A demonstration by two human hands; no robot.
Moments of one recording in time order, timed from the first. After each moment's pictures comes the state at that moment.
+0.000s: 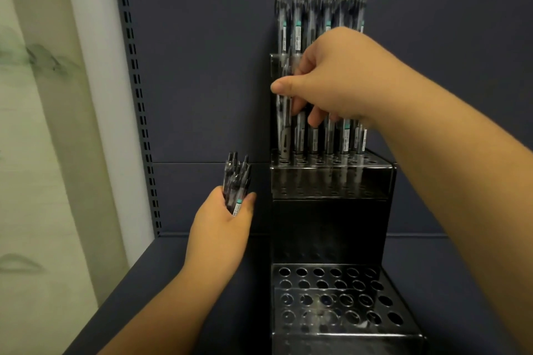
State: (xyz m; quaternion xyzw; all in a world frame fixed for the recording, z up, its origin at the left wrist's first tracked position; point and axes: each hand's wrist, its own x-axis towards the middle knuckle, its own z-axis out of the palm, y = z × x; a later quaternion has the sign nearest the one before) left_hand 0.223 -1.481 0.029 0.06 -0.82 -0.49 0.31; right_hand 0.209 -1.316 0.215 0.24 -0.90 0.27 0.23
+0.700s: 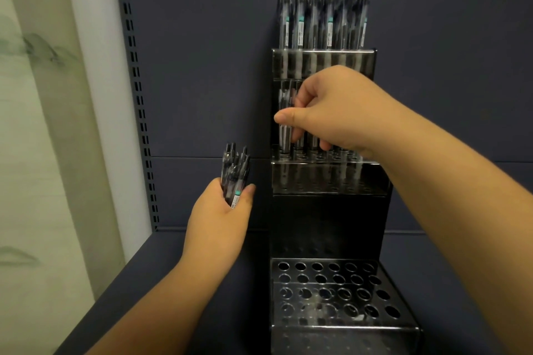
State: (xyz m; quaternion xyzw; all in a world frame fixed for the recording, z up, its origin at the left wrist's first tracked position) left_hand 0.223 -1.482 0.029 0.05 -0.80 -0.51 0.32; right_hand 0.209 -1.315 0.183 0.25 -0.91 0.28 0.21
